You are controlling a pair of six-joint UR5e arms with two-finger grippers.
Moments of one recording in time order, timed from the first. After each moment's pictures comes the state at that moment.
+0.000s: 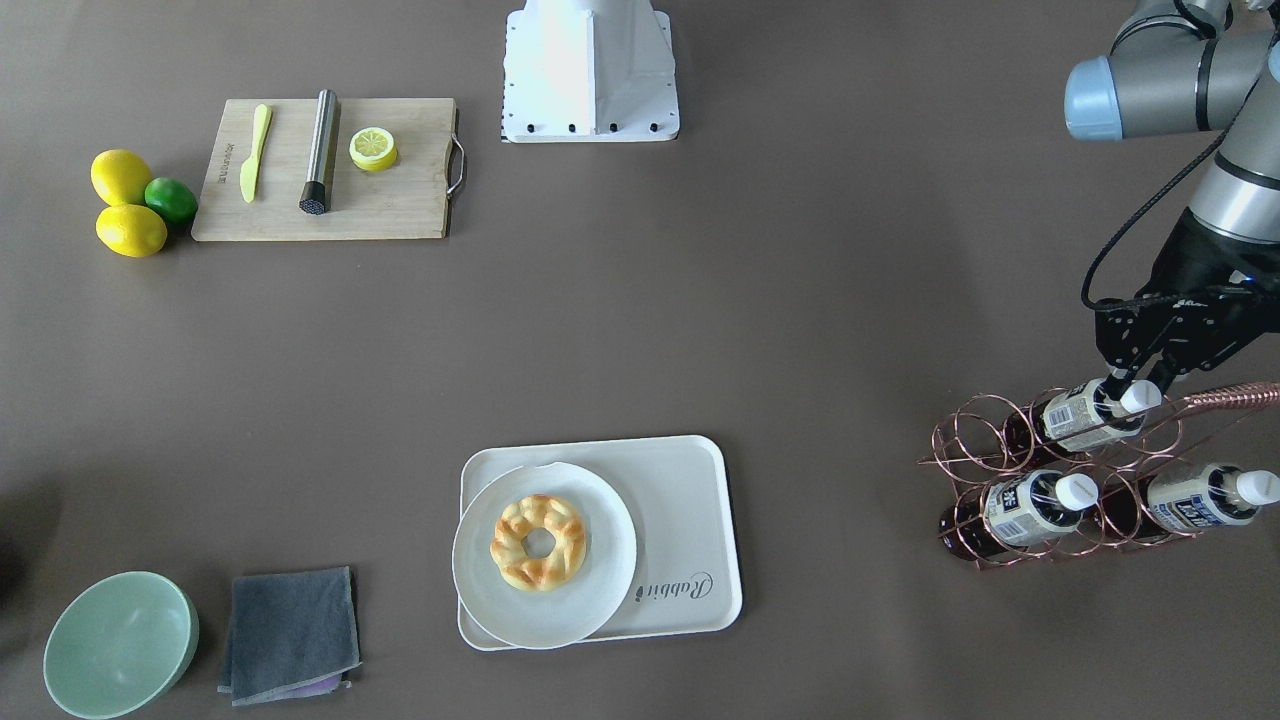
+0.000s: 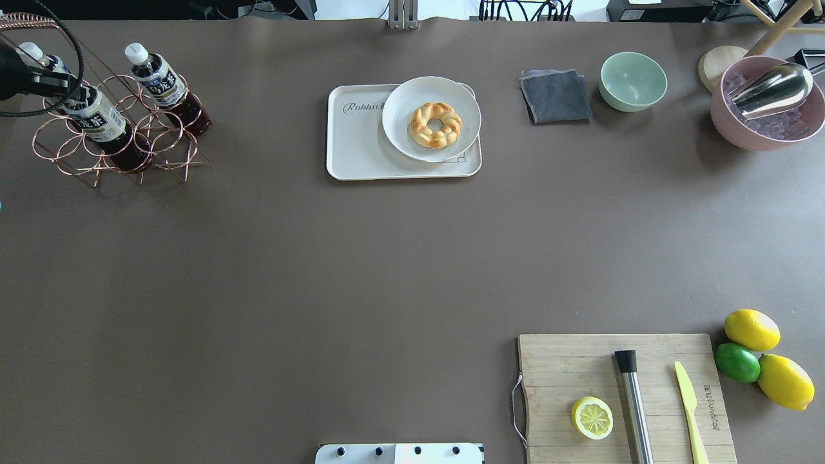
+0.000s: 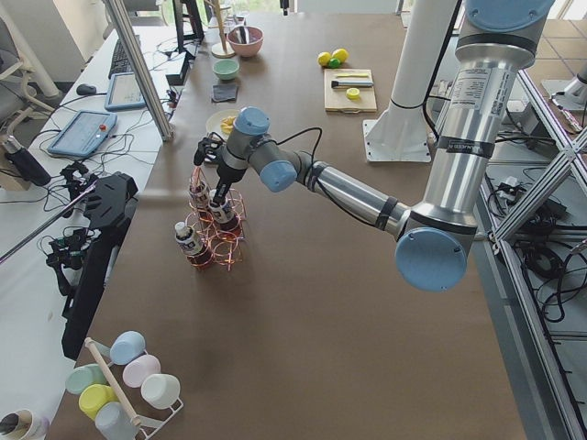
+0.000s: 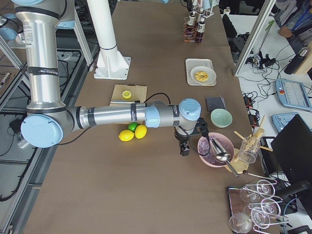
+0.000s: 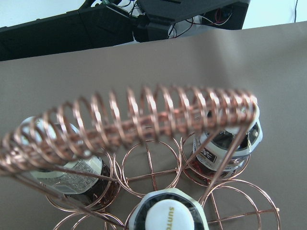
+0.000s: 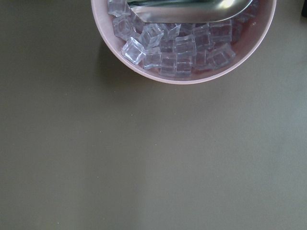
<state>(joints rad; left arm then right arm) -1.13 -1.77 -1.79 -1.99 -1.97 -0.69 1.48 -1.55 1.67 -1.60 2.36 -0.13</state>
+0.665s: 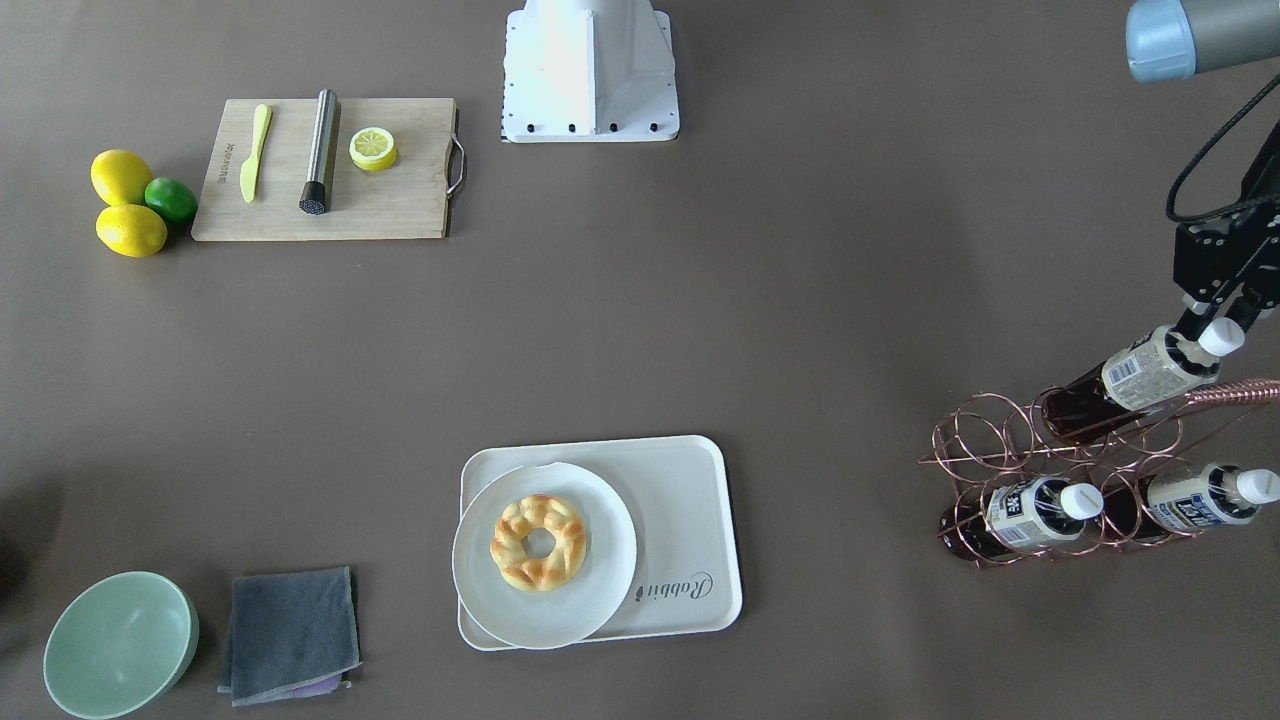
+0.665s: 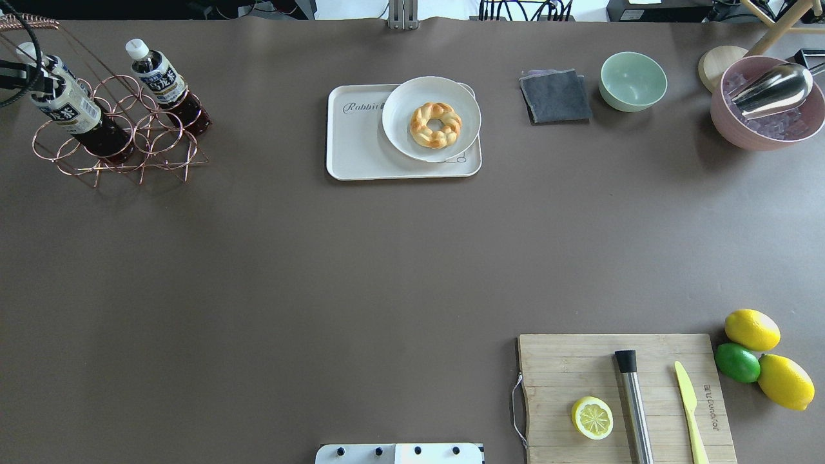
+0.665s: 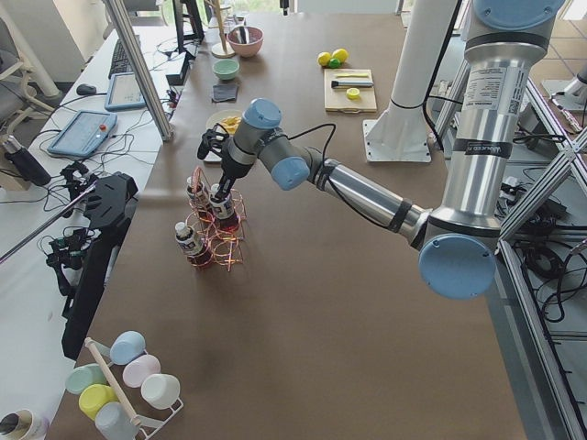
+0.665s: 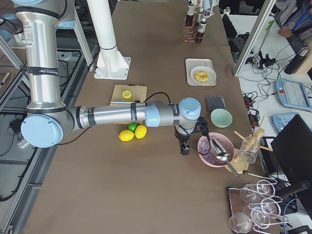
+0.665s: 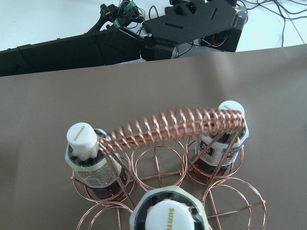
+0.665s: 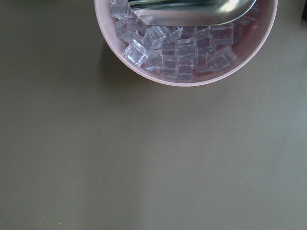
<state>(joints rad) -1.25 -1.68 -1.94 -1.98 -2.06 -0.68 1.48 -1.55 1.68 -1.60 2.36 -0.13</state>
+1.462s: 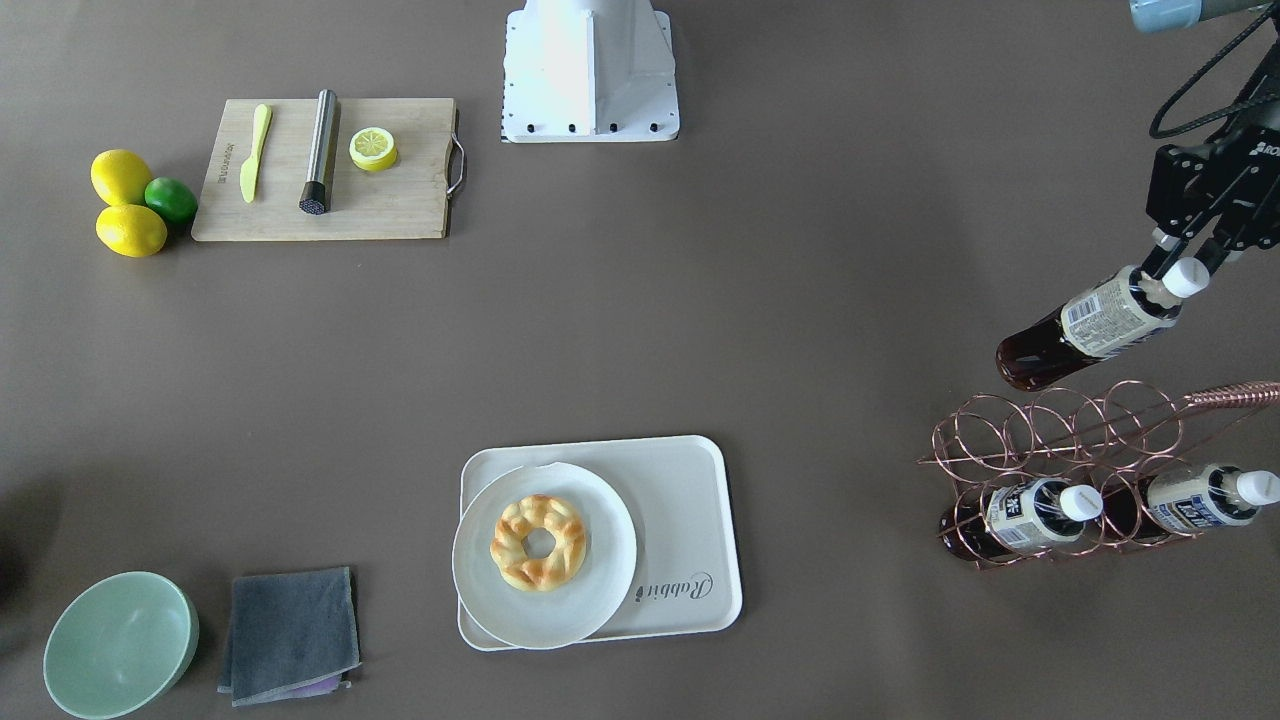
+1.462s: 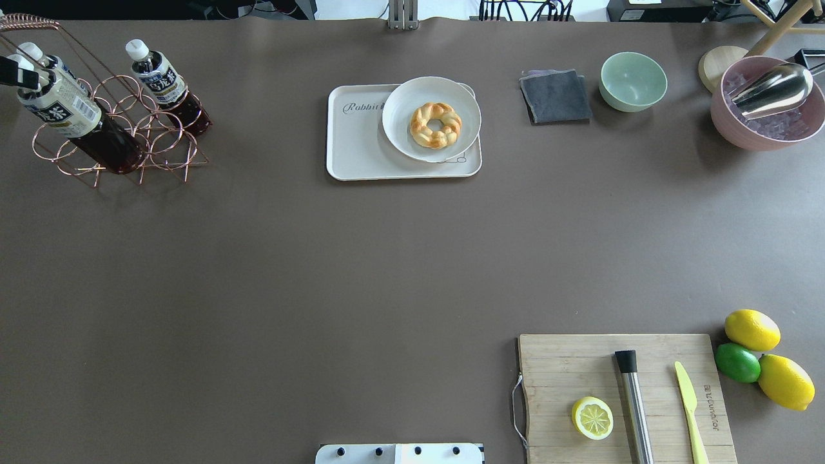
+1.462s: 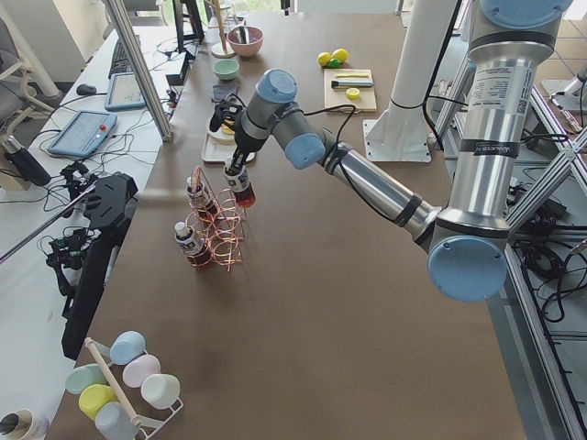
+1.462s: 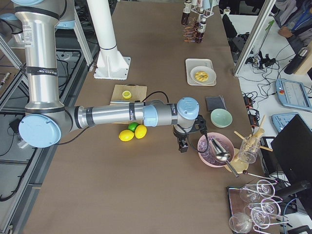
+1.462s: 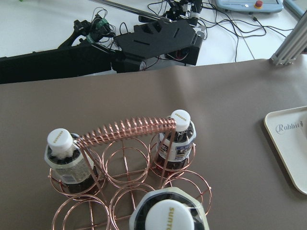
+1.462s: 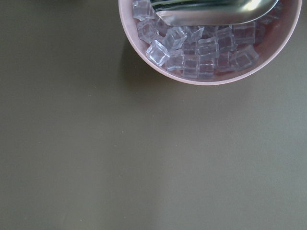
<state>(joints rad) -1.24 -1.69 -2.06 -1.89 -2.16 -0.66 1.48 -1.56 1.70 -1.60 2.42 -0.12</state>
